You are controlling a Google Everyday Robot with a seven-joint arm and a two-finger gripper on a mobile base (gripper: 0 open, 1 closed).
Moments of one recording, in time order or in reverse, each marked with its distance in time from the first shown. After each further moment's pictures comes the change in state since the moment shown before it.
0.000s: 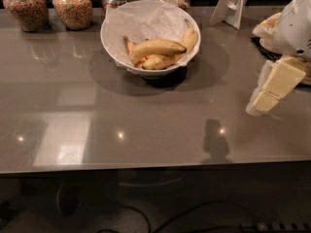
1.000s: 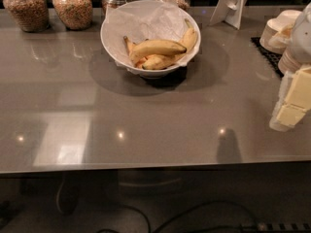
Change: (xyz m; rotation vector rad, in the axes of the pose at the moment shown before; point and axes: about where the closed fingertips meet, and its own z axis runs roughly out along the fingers) arm 0.032 0.023 -0.015 -0.053 0.155 0.005
